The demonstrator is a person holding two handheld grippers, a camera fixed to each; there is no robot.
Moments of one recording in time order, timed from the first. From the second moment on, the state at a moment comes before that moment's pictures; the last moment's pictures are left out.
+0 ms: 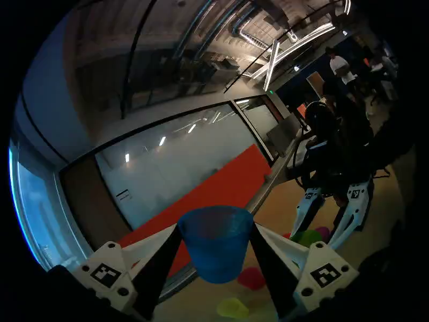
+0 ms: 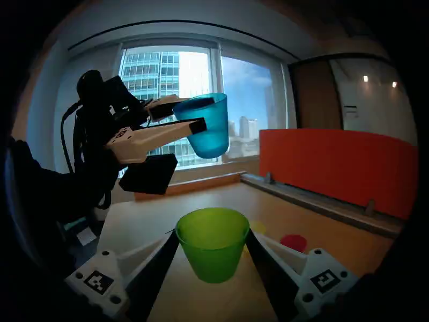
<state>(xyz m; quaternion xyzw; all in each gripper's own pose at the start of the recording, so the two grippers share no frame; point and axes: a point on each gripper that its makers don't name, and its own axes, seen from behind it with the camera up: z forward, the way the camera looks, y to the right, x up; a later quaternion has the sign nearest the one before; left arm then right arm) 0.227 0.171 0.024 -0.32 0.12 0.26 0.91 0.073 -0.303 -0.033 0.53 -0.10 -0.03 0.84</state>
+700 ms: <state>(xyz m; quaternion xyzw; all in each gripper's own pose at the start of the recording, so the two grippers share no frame) 0.230 0.177 0.020 -0.30 0.15 0.33 0.88 0.073 -0.309 -0.034 0.54 -0.09 -0.03 0.84</state>
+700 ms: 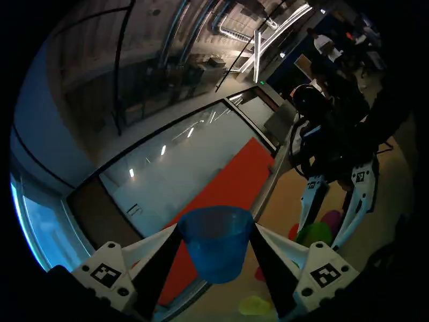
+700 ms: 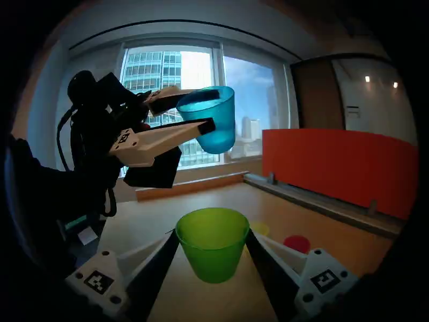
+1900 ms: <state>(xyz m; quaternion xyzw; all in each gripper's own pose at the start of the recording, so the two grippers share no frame) 0.219 0.186 0.025 -0.30 0.16 0.42 0.84 0.073 -0.308 -0.030 0.53 -0.09 -0.03 0.84</state>
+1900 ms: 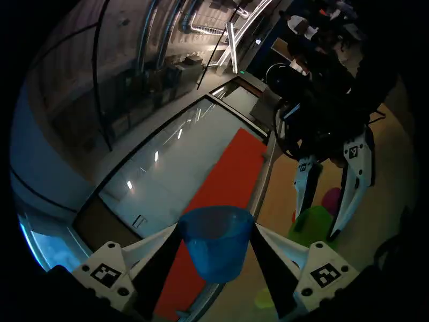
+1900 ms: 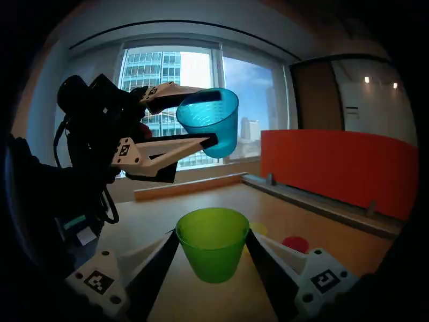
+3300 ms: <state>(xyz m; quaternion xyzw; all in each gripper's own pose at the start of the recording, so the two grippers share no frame) 0.222 0.201 0.022 -0.28 0.18 0.50 0.80 0.073 -0.306 -0.028 0.53 -0.09 -0.03 0.84</state>
